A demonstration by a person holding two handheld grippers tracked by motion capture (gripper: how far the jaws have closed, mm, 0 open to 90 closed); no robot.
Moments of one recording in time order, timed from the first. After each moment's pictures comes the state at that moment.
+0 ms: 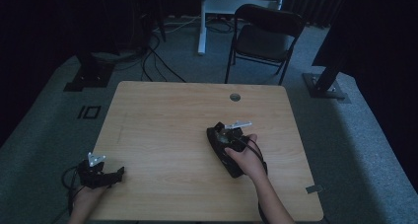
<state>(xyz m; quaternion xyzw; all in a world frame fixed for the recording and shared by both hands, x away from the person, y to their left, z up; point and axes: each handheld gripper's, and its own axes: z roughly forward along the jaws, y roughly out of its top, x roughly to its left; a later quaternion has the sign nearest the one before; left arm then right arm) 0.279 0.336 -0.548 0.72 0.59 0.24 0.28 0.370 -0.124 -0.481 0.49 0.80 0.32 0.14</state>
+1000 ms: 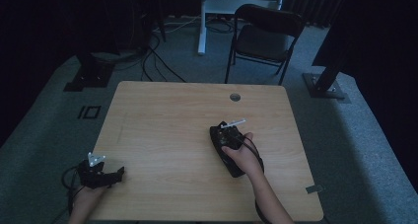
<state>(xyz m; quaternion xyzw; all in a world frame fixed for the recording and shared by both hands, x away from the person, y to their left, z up) 0.279 0.336 -0.548 0.72 0.59 0.24 0.28 0.385 -0.115 -0.494 0.50 0.81 0.26 0.13</state>
